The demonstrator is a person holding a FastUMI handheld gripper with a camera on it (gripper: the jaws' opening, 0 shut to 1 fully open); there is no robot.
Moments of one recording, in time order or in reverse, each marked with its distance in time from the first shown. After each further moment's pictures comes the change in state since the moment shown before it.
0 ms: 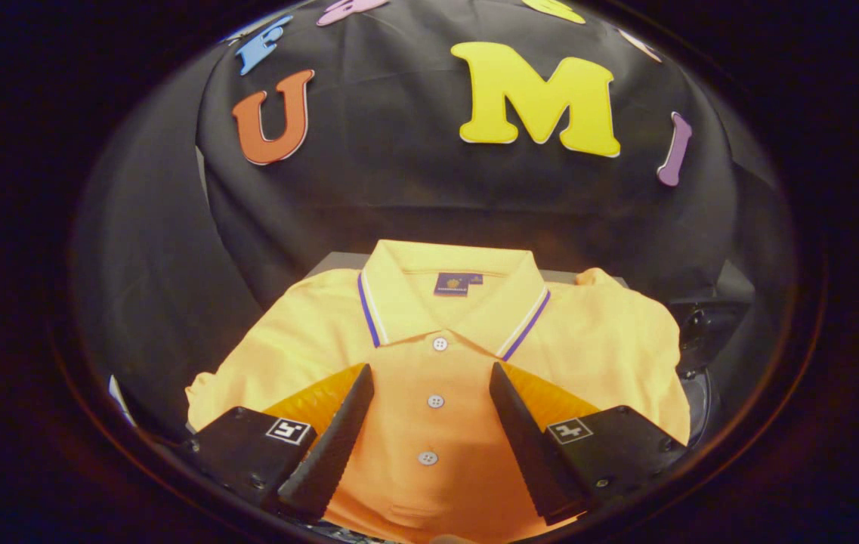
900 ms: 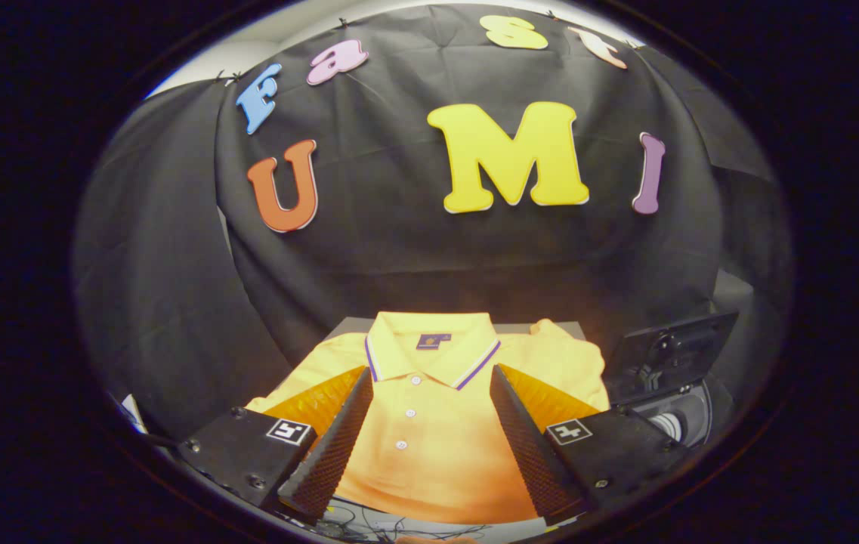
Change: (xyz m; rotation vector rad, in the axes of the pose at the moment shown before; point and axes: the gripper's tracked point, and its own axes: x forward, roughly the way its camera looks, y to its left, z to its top) arm -0.077 -0.031 0.038 0.074 -0.207 0.084
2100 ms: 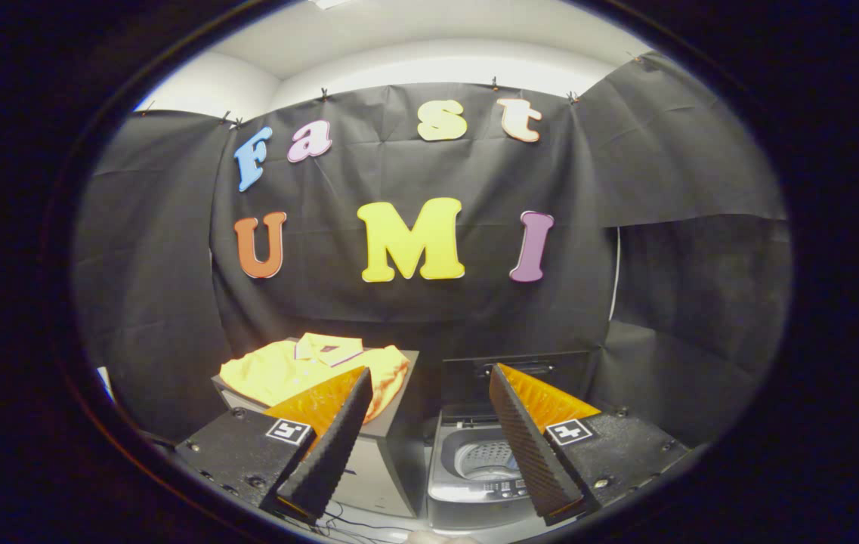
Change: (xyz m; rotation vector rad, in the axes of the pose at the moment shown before) arm -0.266 -0.177 0.009 -0.067 -0.303 -0.137
